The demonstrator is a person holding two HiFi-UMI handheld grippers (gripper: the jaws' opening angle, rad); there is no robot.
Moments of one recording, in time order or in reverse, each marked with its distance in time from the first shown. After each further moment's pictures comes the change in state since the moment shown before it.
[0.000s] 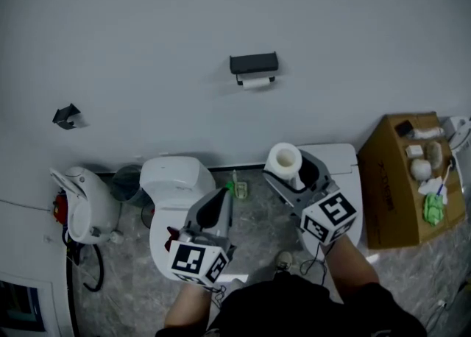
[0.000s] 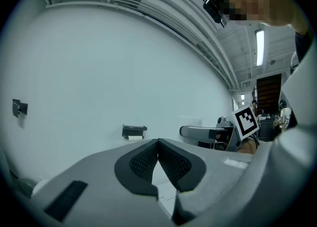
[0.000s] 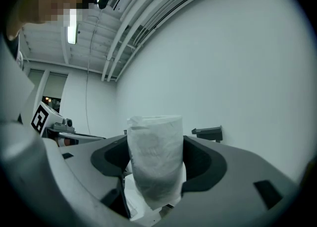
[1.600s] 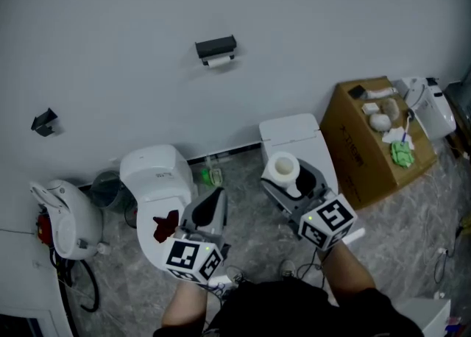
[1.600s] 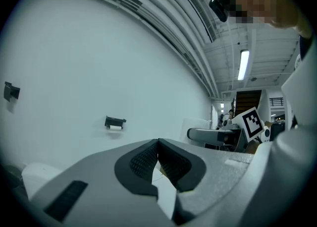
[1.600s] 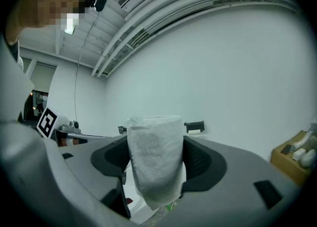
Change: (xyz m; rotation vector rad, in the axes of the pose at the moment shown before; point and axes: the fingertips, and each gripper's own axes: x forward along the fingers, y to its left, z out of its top) left arm -0.173 -0.081 -0.028 -0.062 0.017 -0.222; right arm -0.167 0.163 -0.016 0.005 0.023 -0.217
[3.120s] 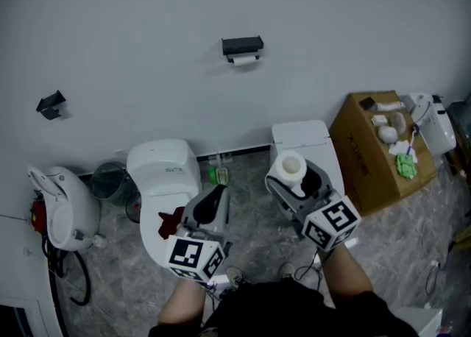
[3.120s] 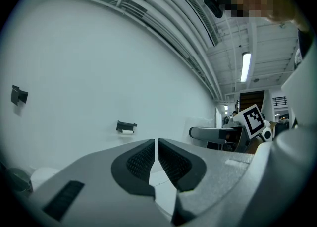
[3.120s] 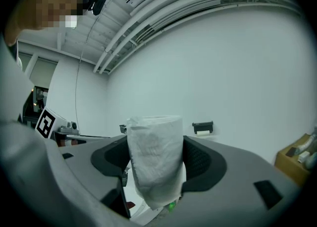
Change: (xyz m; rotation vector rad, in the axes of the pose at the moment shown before) left arm -0.050 0.076 0.009 0.004 -0.044 0.041; right arm 0.059 0.060 -0.005 -0.021 0.009 0.004
